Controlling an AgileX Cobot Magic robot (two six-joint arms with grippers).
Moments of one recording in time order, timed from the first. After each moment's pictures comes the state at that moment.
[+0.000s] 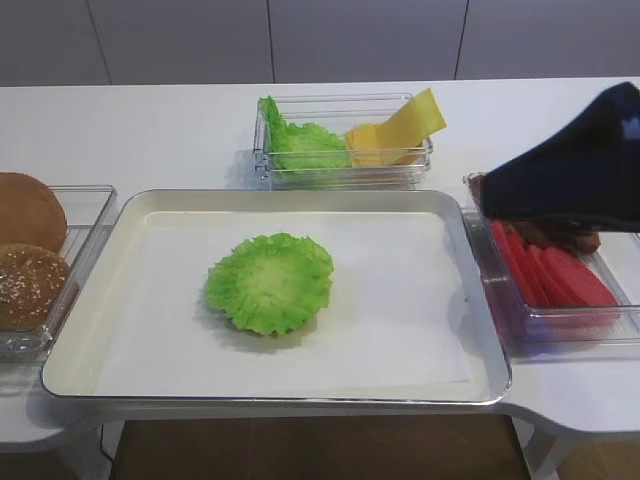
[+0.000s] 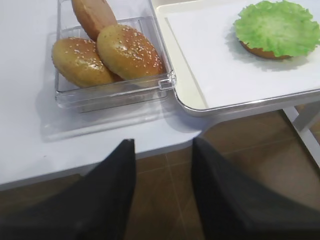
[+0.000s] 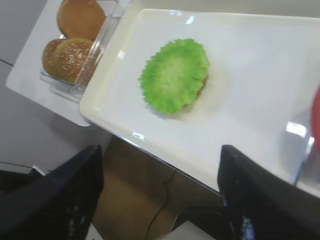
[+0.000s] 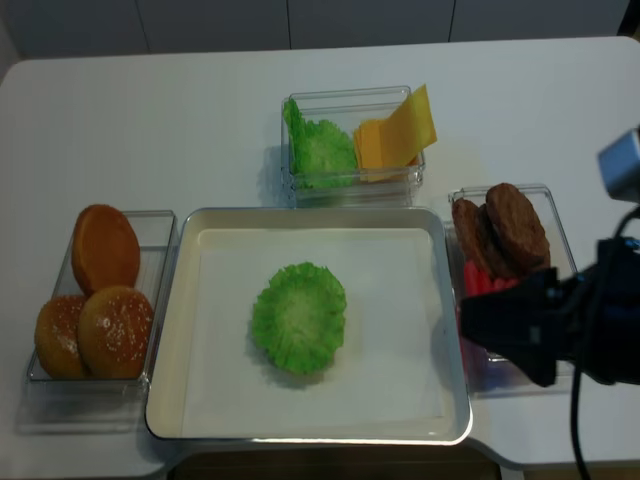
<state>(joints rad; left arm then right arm) -0.07 -0.02 -0.49 -0.08 1.18 0.06 0.21 0.89 -0.76 0.86 0.95 -0.45</state>
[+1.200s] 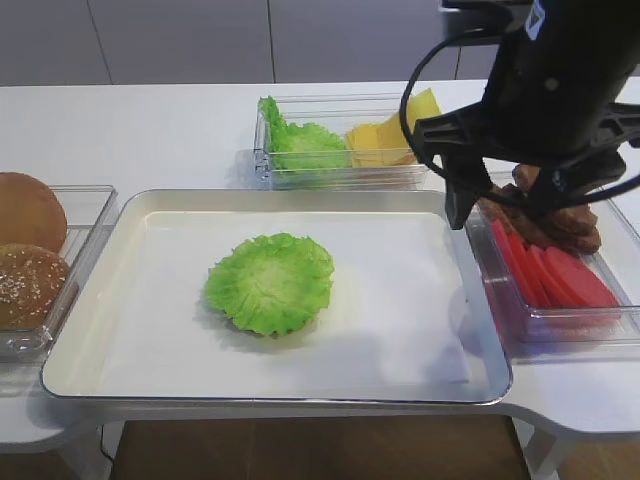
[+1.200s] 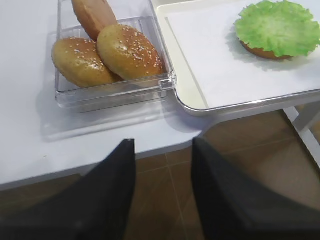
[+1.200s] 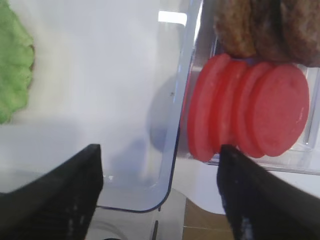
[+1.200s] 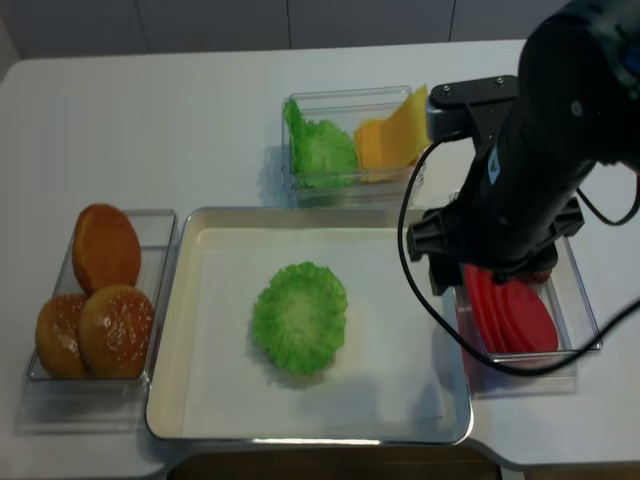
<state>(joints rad) -0.07 -0.02 -0.49 -0.08 1.18 0.06 0.59 1.49 -1.29 -0.06 1.23 0.42</state>
